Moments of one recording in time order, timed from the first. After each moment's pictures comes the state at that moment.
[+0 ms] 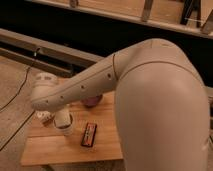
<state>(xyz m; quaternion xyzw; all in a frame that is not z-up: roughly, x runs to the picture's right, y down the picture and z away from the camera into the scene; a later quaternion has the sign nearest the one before) -0.226 0.099 0.725 -0.17 0.05 0.55 0.82</state>
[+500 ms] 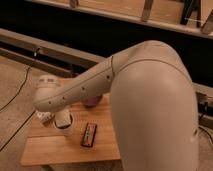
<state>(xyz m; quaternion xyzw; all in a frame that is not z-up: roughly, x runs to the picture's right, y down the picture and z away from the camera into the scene) -0.232 0.102 0.740 -0.17 0.03 0.53 0.83</state>
